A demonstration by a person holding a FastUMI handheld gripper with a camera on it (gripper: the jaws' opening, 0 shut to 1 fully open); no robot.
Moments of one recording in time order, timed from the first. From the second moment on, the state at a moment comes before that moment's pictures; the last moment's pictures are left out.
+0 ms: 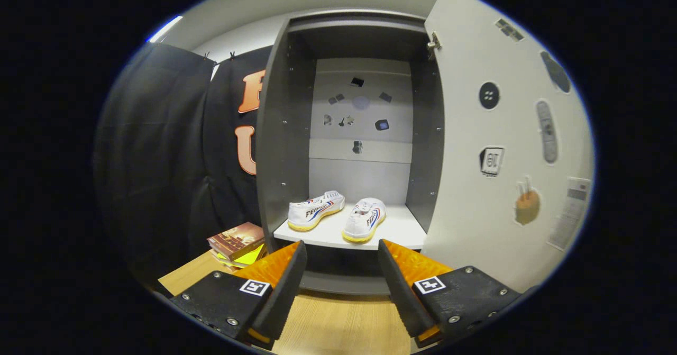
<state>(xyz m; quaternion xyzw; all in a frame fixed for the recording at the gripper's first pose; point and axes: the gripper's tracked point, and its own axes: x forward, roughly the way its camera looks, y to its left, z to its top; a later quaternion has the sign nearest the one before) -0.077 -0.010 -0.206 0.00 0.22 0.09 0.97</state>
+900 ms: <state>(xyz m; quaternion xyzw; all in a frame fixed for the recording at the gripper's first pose) -0.192 -0.278 -0.114 -0.04 0.16 -0.07 0.98</state>
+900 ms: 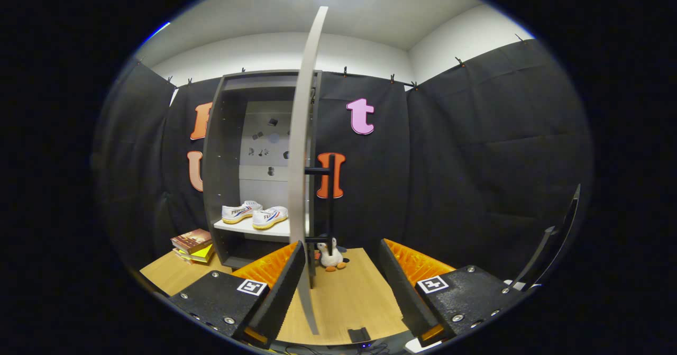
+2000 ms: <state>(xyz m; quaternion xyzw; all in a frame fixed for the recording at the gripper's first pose) -0.127 -0.146 -0.129 0.04 0.15 0.14 0.98</state>
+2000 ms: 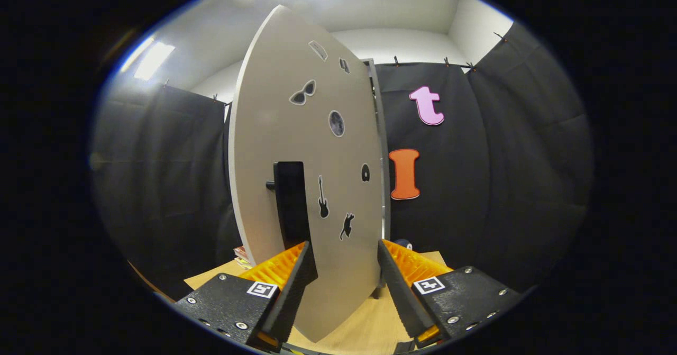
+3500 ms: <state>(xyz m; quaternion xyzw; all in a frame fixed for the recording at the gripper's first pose) 0.004 0.026 -0.124 0.02 0.13 0.12 0.98</state>
